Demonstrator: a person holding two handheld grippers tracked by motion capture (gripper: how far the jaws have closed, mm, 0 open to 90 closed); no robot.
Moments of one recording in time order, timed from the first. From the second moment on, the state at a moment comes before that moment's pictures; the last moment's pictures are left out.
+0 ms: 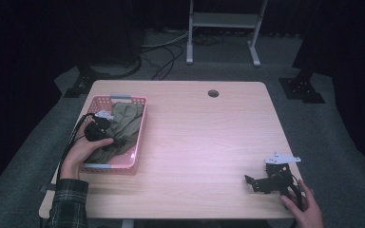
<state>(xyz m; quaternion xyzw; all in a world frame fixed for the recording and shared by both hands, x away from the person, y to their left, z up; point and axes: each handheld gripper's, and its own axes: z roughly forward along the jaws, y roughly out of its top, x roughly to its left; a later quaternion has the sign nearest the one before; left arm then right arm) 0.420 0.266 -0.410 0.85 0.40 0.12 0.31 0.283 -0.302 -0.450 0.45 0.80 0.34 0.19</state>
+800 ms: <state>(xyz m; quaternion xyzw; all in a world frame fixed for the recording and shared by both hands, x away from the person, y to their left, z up) 0.422 0.257 -0.420 0.87 0.41 0.15 0.25 0.283 -0.302 -0.450 0.45 0.80 0.34 0.19</state>
